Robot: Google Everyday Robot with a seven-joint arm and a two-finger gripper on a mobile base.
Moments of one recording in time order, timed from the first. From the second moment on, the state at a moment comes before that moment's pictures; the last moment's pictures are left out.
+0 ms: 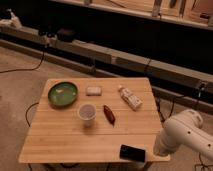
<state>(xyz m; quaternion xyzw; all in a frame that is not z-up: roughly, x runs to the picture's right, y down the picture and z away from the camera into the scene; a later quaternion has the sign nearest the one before) 0.253 0.305 0.677 -0.35 -0.01 0.13 0.93</state>
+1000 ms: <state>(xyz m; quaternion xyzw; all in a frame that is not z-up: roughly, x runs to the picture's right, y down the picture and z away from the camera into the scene) 0.249 0.350 0.712 -0.35 -0.02 0.15 0.92</state>
